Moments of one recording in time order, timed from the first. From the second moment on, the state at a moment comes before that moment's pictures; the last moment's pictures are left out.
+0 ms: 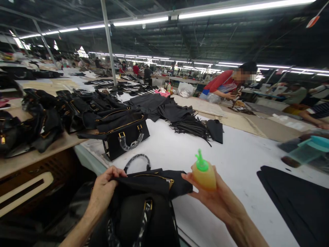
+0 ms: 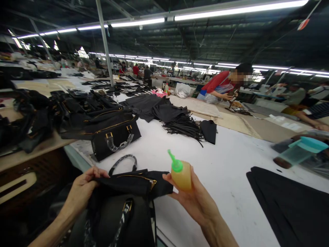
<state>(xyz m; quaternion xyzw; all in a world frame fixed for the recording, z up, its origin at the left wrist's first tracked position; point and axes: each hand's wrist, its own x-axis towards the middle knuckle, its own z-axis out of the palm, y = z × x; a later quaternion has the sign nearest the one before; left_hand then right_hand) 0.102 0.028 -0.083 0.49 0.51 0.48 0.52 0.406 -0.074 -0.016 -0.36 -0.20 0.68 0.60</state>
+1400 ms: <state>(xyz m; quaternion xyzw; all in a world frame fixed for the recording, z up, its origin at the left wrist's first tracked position) 0.136 -0.014 -0.014 0.63 0.55 0.40 0.39 0.334 -0.045 0.058 -0.33 -0.23 0.69 0.60</state>
